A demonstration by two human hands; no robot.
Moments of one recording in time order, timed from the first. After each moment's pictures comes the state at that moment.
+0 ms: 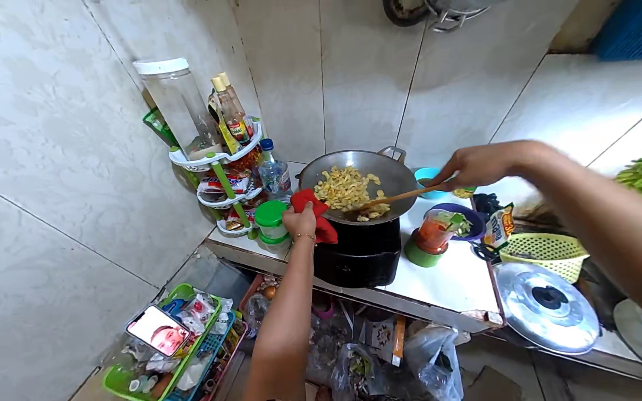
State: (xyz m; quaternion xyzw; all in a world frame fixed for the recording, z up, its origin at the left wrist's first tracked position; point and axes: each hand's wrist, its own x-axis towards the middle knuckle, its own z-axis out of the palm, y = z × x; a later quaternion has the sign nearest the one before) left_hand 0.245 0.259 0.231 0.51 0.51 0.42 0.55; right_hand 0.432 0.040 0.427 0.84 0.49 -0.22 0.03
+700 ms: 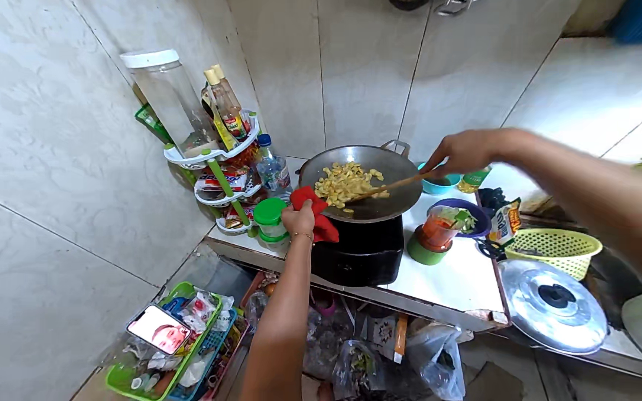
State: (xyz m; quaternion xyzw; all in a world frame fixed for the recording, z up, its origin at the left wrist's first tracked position) left_hand 0.244 0.260 0.230 0.52 0.51 0.40 0.56; right_hand 0.449 0.065 0.425 0.84 0.51 -0.16 0.07
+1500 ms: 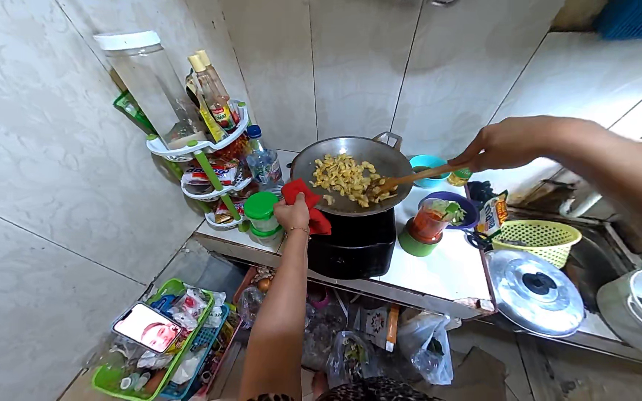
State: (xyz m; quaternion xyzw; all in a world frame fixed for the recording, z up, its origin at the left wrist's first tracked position) left_hand 0.250 0.258 0.226 0.51 0.52 0.43 0.54; right_hand 0.466 0.019 0.430 0.86 0.48 -0.12 0.12
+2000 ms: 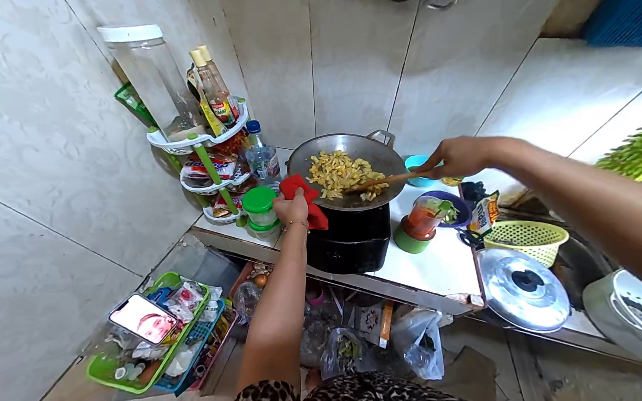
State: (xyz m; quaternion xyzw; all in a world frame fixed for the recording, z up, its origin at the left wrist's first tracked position) left_hand 0.250 0.251 0.228 0.50 0.51 0.44 0.54; right_hand 0.460 0.040 0.402 0.84 0.52 -0.15 0.07
